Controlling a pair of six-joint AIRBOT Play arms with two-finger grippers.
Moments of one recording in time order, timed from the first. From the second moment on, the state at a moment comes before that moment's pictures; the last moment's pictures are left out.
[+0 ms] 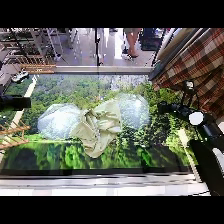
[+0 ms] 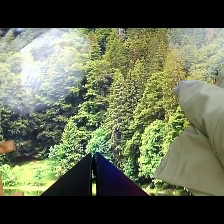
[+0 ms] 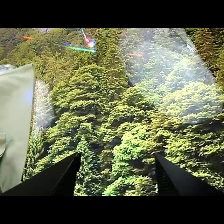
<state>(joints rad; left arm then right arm) 0.10 -1.05 1.37 1.51 -1.10 -1.47 -0.08 -1.13 1.00 -1.16 0.55 1.31</state>
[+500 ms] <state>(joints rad) 0.10 -1.05 1.37 1.51 -1.10 -1.47 -0.08 -1.13 1.00 -1.16 0.55 1.31</state>
